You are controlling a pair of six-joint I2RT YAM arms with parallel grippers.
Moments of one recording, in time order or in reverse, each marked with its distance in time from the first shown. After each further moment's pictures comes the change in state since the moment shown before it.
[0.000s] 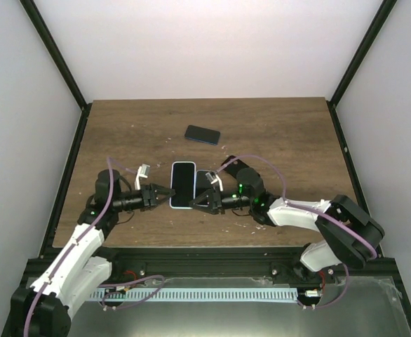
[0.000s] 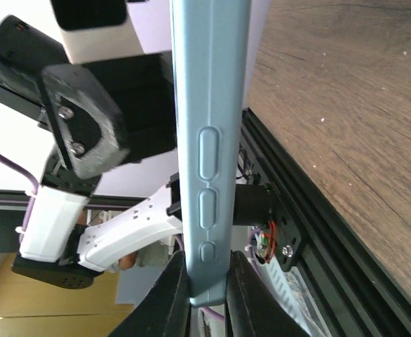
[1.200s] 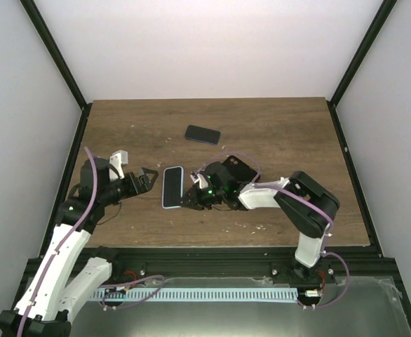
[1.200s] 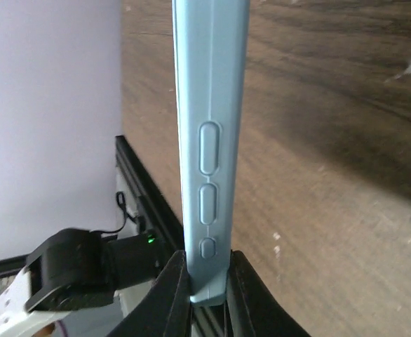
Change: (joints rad) left arm 0.000 -0.036 0.380 -0.589 -0.607 0.300; right arm 0.052 0.348 0.298 -0.350 0.170 -0.217
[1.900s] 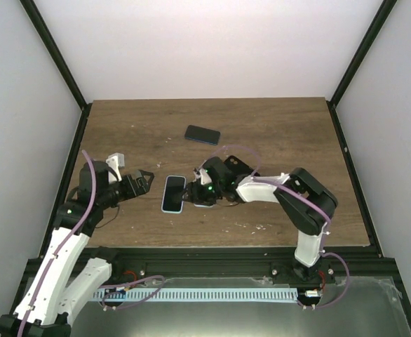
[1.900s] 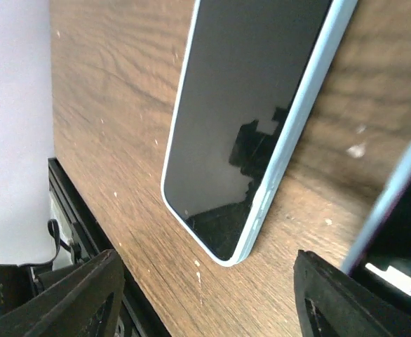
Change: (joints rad) left arm 0.000 -0.038 0.003 -0.058 -0.106 0.011; right arm -0.031 0.069 0.115 -0.243 0.116 -0.156
